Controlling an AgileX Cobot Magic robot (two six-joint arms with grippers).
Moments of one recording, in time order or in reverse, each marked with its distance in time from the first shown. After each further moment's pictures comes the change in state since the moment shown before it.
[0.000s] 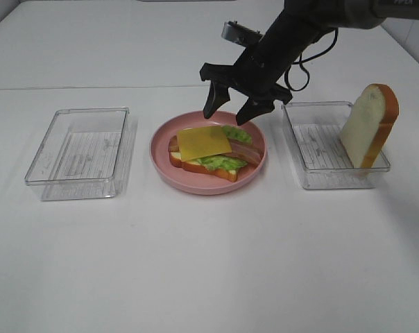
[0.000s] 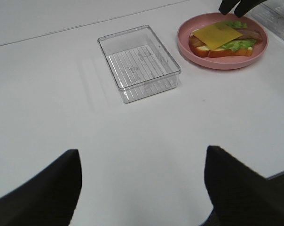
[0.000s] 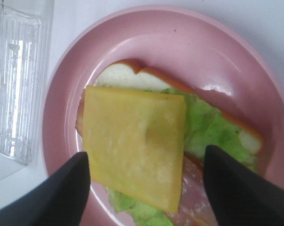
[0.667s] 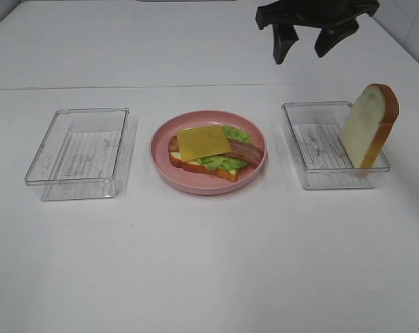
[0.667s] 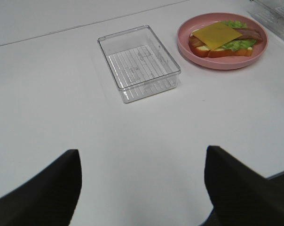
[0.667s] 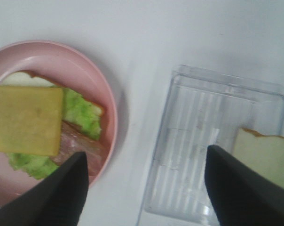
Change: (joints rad) left arm 0.000 0.000 0.000 -0.001 0.000 0.000; right arm 0.000 -0.273 0.000 -0.558 0.172 0.205
